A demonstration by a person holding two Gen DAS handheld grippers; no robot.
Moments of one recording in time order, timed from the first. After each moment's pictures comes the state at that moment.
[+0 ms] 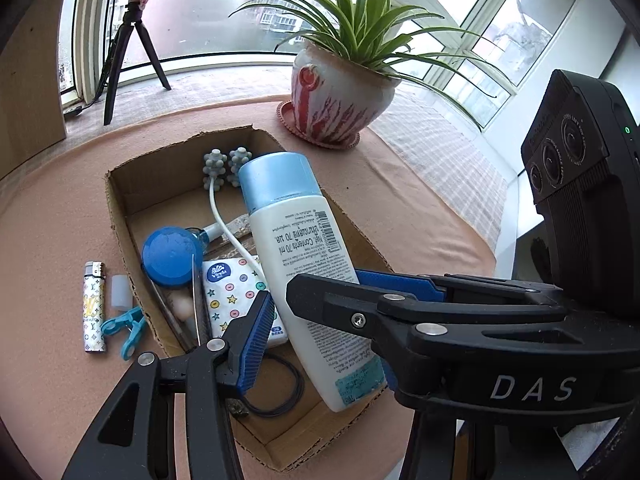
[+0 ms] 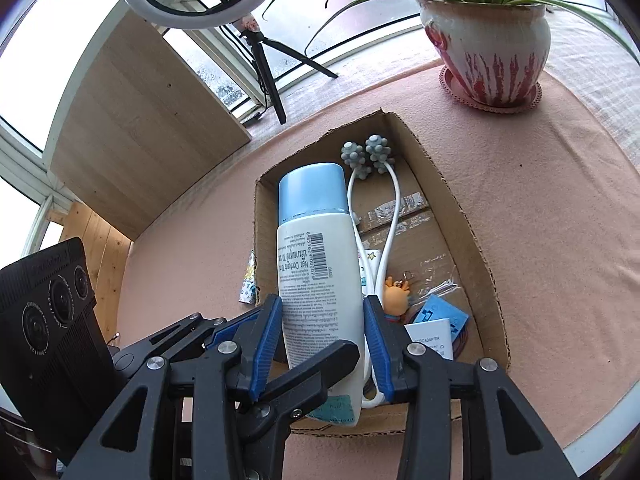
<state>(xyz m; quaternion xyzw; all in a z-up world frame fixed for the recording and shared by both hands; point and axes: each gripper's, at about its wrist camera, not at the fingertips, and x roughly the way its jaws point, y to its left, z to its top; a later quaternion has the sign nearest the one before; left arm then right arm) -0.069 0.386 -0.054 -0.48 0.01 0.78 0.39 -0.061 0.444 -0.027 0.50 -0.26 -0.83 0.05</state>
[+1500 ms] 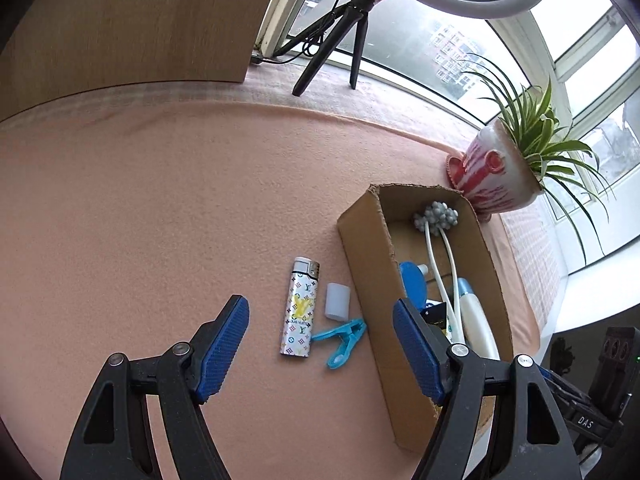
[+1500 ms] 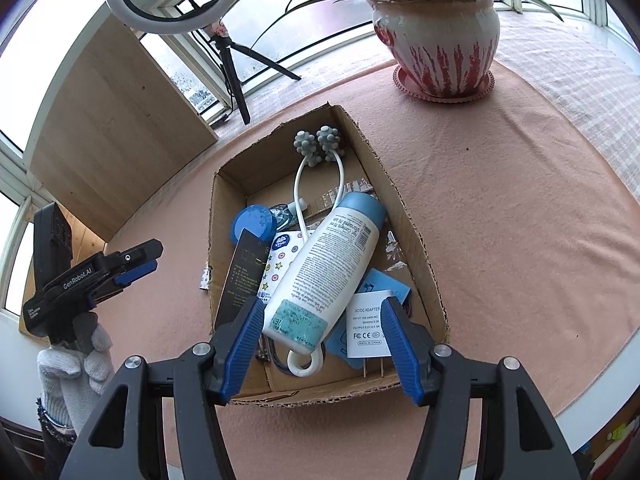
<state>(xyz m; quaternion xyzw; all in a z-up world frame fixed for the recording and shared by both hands) -0.176 0.216 -0.077 -0.54 -0.11 0.80 0.22 -0.029 0.453 -0.028 0.50 -0.23 -0.84 0.00</state>
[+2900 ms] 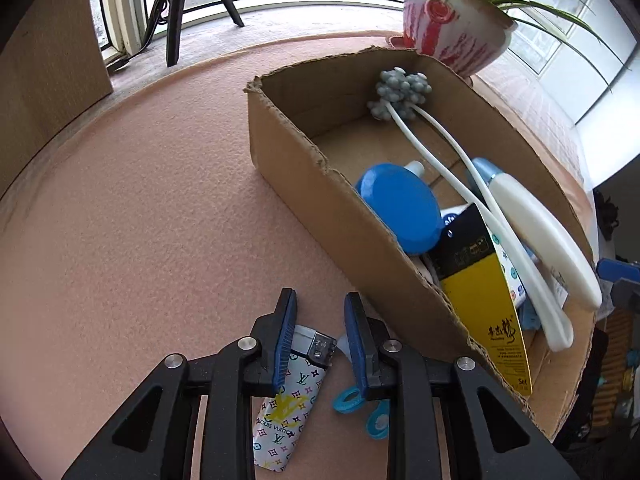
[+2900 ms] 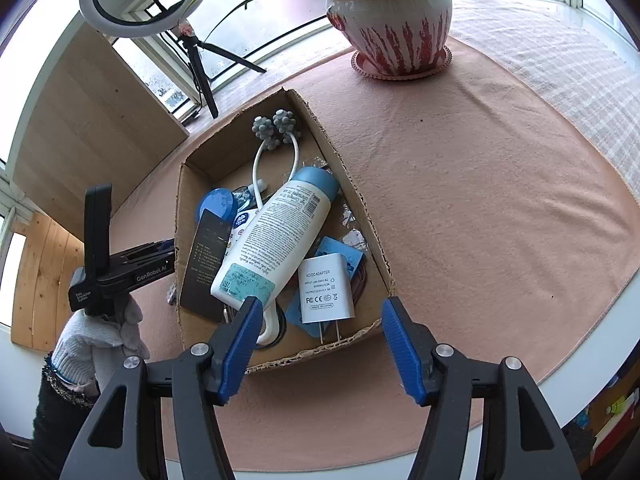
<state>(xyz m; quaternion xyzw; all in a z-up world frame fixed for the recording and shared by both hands) -0.158 0.311 -0.138 -0.54 0.13 0.76 0.34 -0.003 0.468 -0.041 0.51 -0.24 -0.82 -0.04</state>
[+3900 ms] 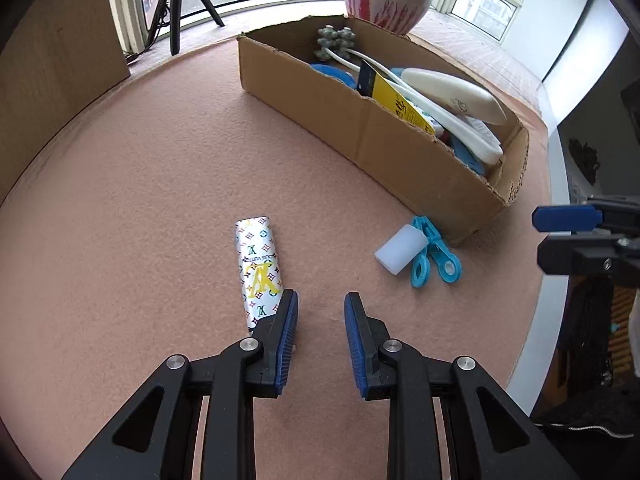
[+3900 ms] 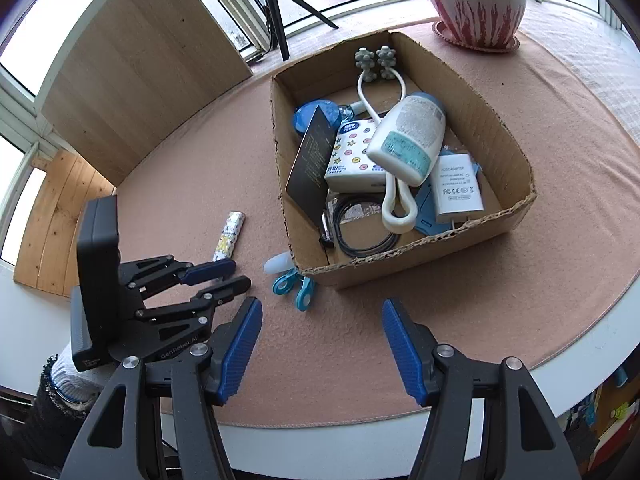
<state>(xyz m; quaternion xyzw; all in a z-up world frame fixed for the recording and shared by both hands) -0.042 0.220 -0.116 -0.51 0.14 0.76 0.37 0.027 0.354 -0.053 0.54 -0.20 -0.81 0.03</state>
